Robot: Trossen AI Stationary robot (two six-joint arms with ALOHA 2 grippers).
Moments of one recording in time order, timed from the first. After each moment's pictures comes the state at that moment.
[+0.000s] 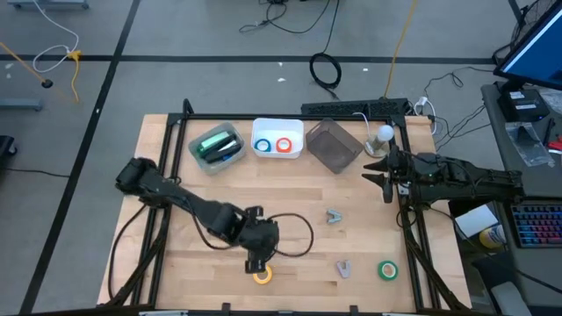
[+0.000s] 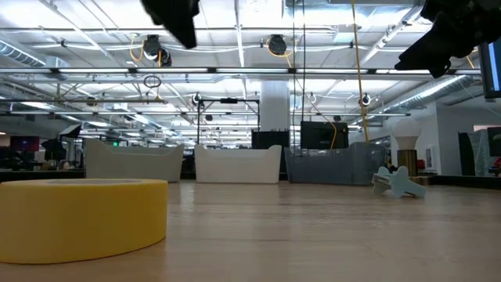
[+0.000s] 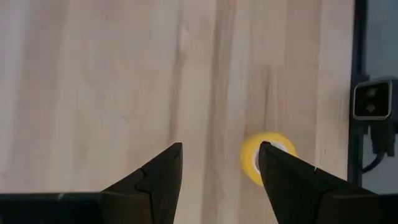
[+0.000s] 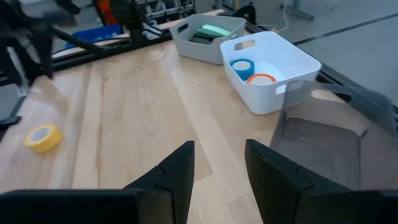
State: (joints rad) left arm -0.45 1.83 1.61 -0.91 -0.12 -0.50; right arm -0.03 0.31 0.52 -0.60 0.19 0.25
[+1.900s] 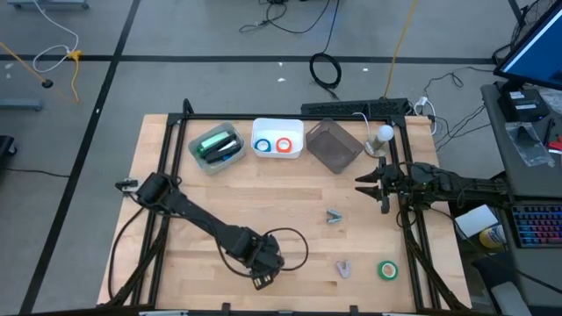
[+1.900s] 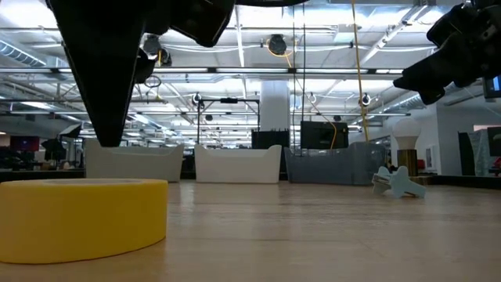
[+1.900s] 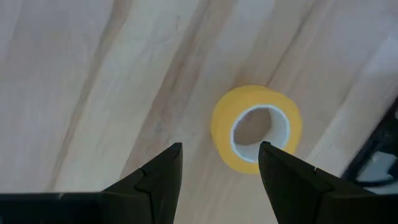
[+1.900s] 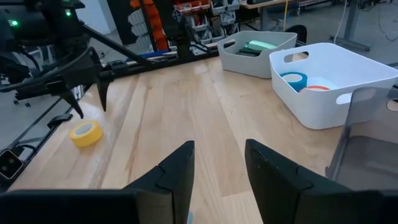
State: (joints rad) left arm -0.50 2.04 1.61 -0.95 0.06 -0.97; right arm -0.03 0.09 0.20 -0.32 0.02 0.20
